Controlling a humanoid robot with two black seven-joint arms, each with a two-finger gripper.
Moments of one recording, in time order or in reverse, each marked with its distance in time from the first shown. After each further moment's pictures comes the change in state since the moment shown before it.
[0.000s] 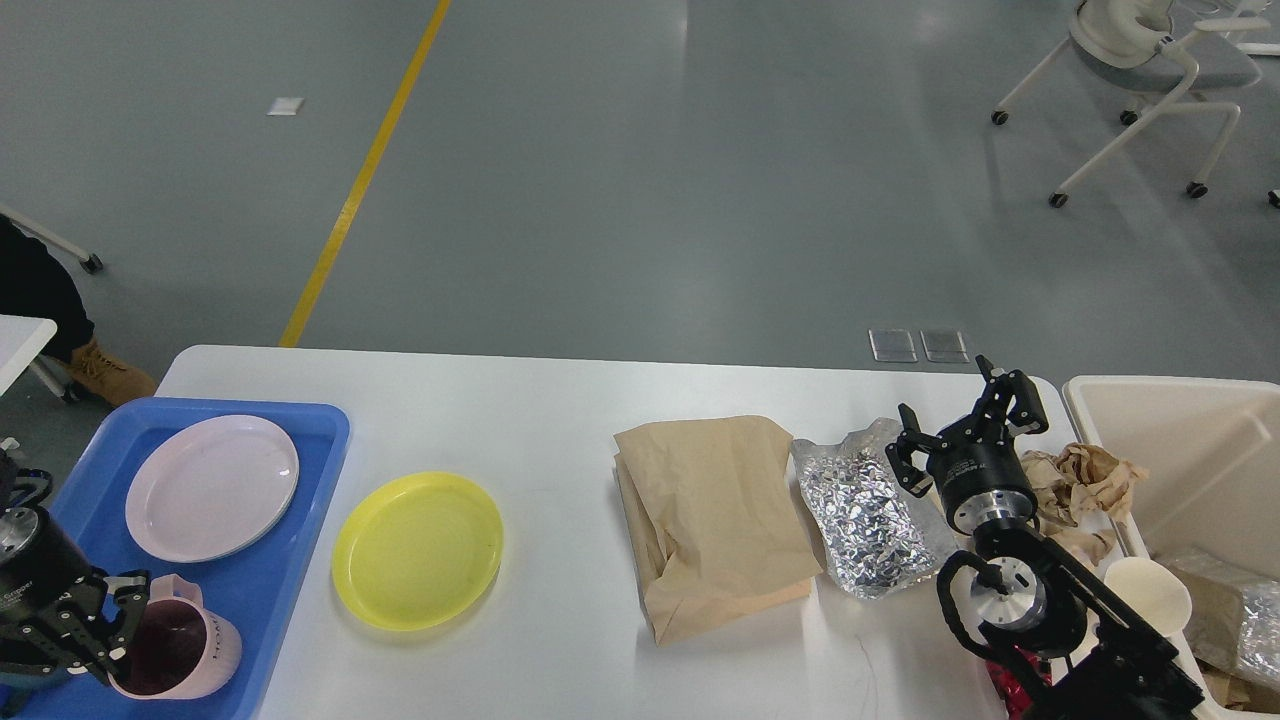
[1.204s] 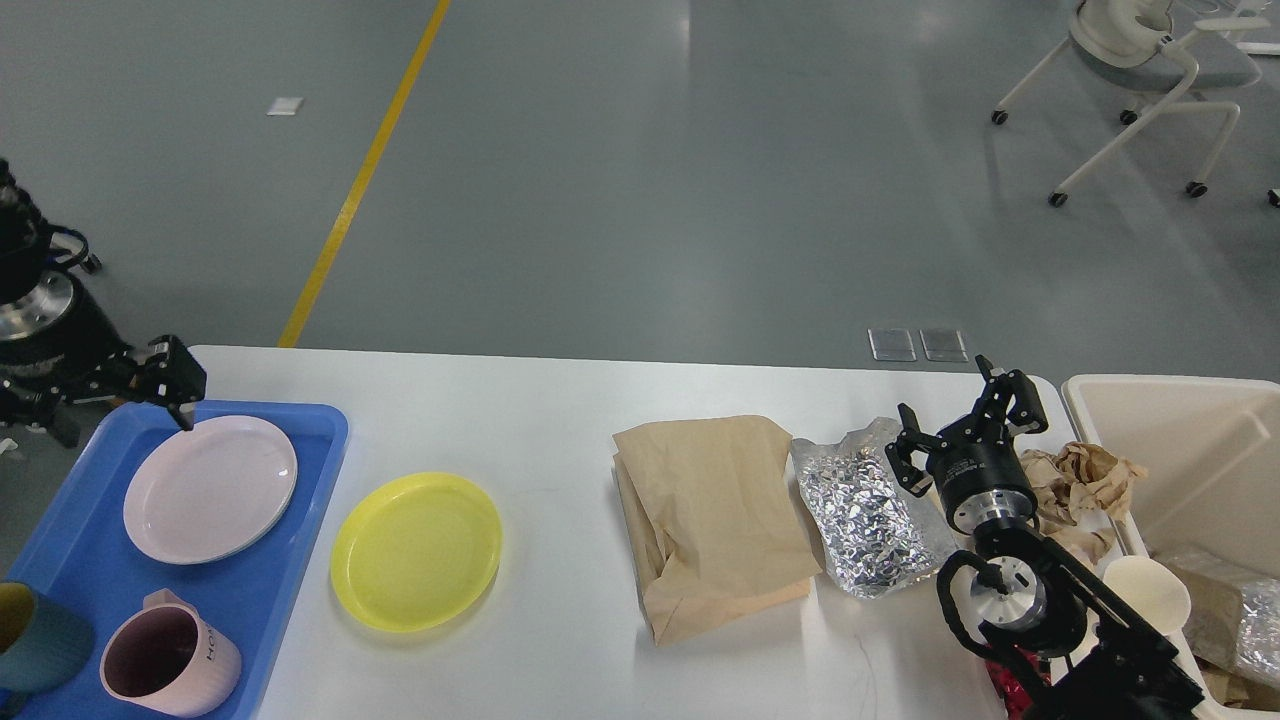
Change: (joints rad) left arm -0.452 -0.231 0.305 0.063 -0.058 0.000 -0.048; right arm 0.000 0.000 0.000 0.000 0.000 0.000 -0.001
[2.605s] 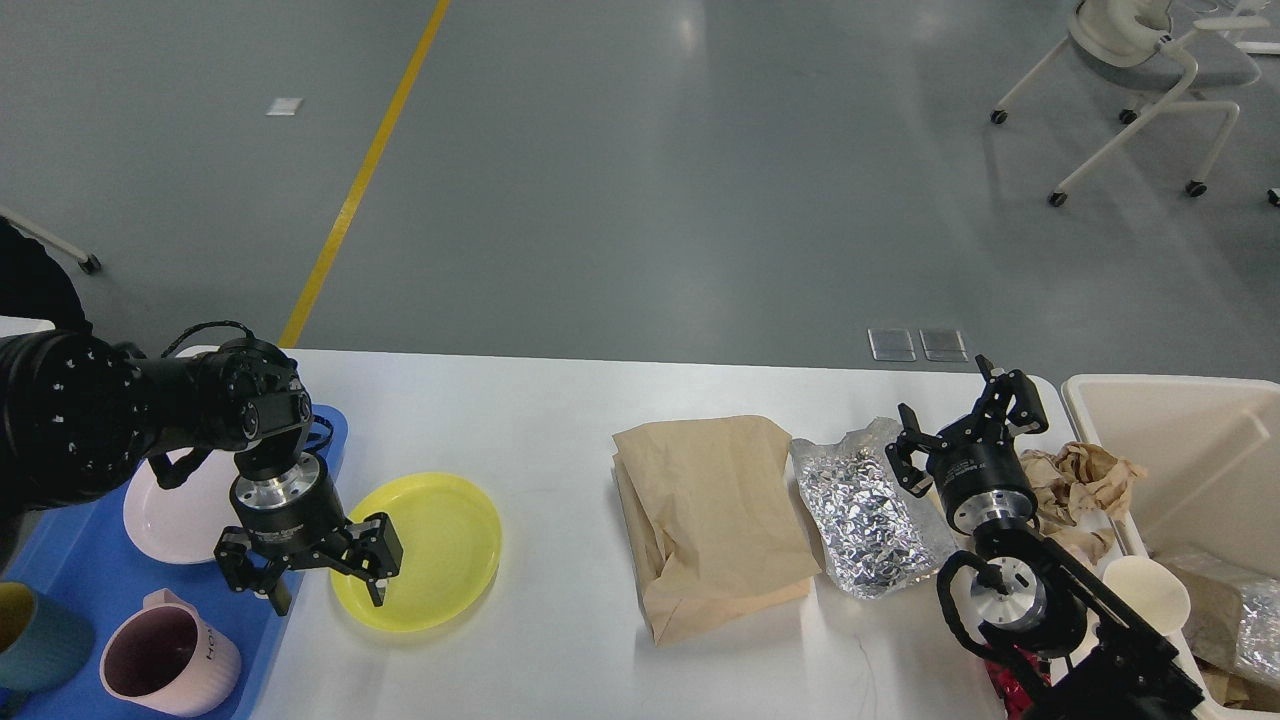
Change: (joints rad) left arm 0.414 -0.312 -0.132 0.077 -0.181 0.000 0.084; right arm 0.000 0.000 0.000 0.000 0.000 0.000 0.000
